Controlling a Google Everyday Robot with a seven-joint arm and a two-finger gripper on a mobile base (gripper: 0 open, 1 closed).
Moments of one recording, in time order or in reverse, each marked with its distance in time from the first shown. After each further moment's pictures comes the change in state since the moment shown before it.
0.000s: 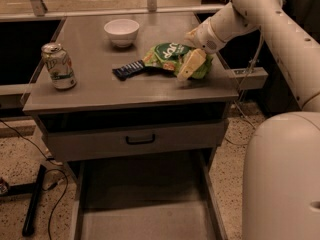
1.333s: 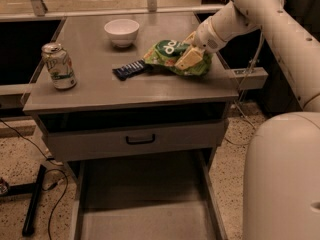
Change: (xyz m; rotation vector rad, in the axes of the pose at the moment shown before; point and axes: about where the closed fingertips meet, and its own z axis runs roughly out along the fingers) arm 0.000 0.000 0.000 0.000 0.000 0.000
